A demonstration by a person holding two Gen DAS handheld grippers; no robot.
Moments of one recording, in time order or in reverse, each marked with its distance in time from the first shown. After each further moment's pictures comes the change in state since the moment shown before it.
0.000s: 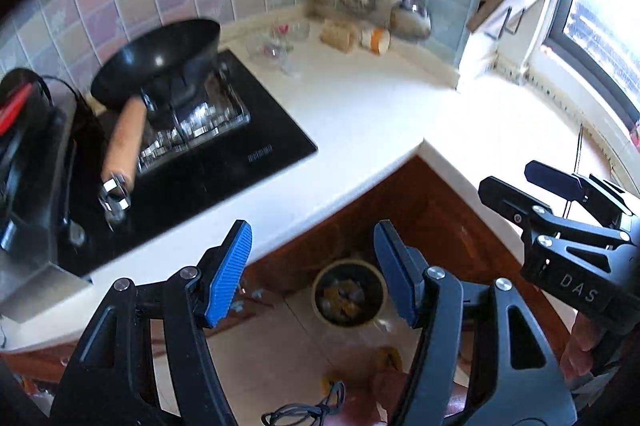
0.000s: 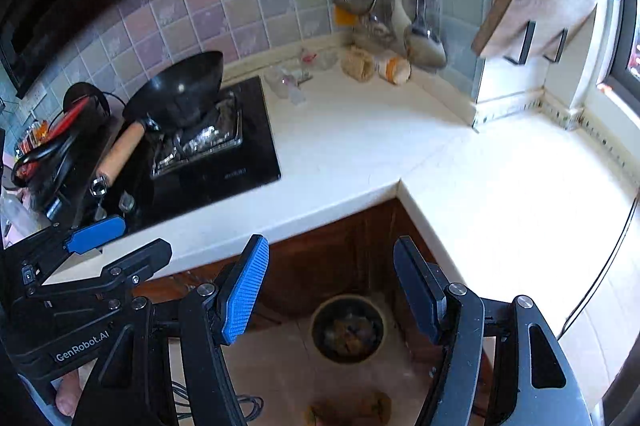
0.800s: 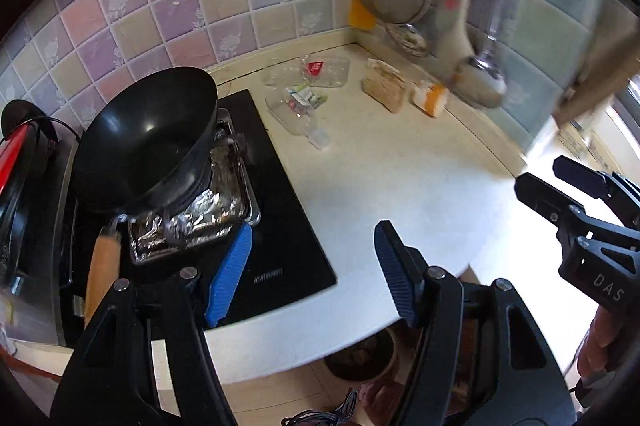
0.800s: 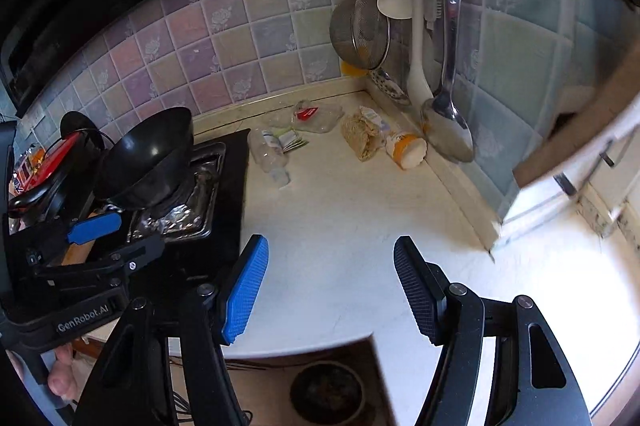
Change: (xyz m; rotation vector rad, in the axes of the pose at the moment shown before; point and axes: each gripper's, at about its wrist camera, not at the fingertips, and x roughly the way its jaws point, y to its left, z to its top) left arm 0.132 -0.003 0.168 -0.109 0.024 0.158; right arm 0.154 -0.081 0.180 -0.103 -0.034 0.095
